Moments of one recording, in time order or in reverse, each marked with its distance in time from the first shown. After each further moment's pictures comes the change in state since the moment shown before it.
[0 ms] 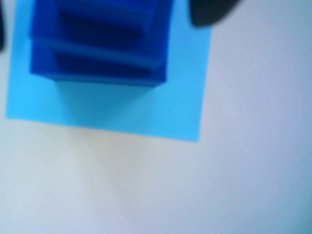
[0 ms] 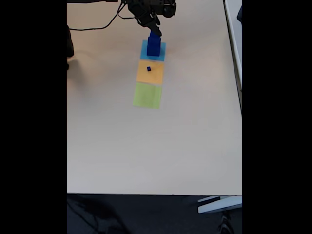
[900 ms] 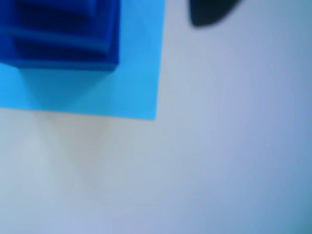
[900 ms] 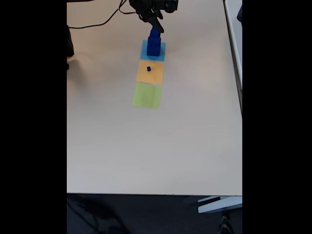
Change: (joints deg) arm -1.8 -1.3 -4.0 0.8 4.5
